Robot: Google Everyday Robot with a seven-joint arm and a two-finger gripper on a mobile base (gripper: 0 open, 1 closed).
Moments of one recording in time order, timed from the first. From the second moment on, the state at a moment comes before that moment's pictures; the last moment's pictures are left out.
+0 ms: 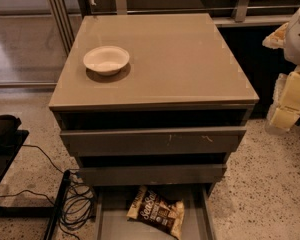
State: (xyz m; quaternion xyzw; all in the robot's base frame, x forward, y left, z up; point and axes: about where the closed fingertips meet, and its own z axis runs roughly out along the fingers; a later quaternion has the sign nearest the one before) arm 0.438 -0.217 0.976 -0.60 0.78 -0.03 0.16
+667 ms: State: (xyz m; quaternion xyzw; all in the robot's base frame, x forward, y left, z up) arm 0.448 -0.212 0.928 -0.61 0.77 -0.01 0.17
